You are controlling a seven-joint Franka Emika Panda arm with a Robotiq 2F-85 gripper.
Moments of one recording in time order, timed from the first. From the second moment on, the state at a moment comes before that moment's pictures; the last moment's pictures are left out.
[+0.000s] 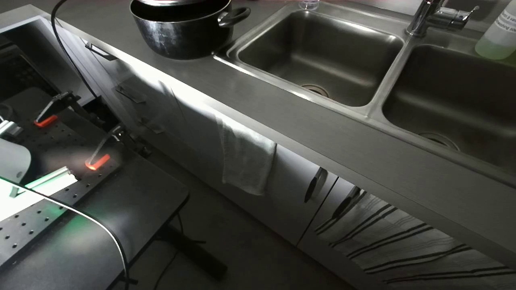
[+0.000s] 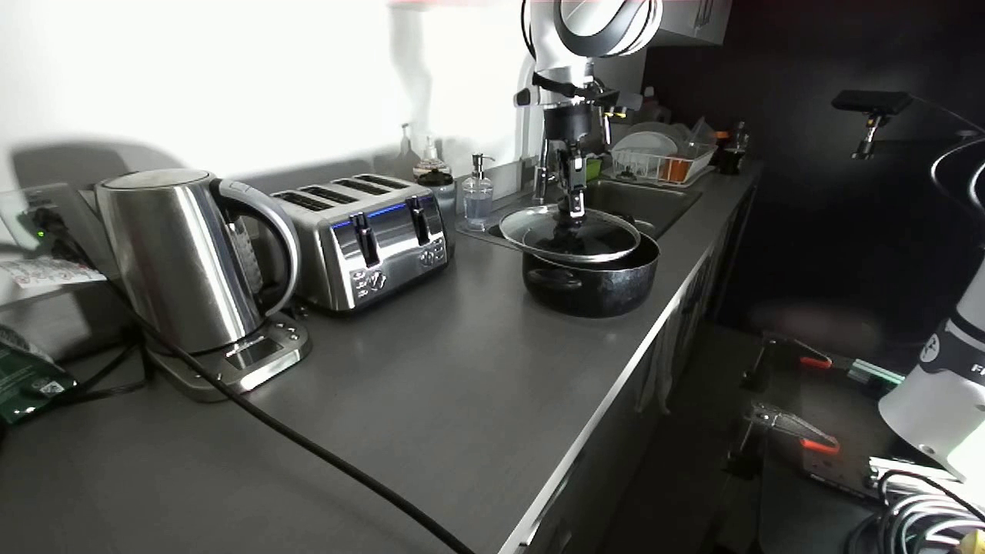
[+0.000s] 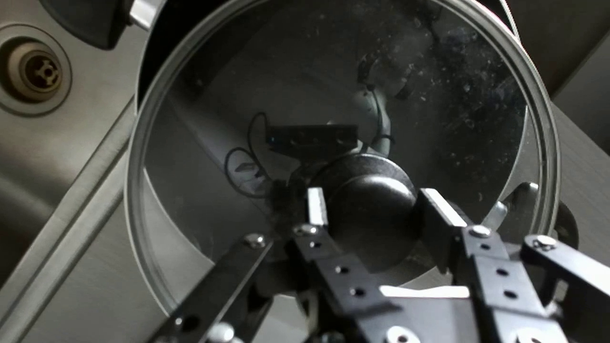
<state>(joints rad) -0.05 0.18 0.03 -1.98 -0.05 2.02 -0.60</state>
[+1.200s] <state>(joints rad) -0.09 0.16 0.00 -2.04 -0.02 2.02 -0.60</state>
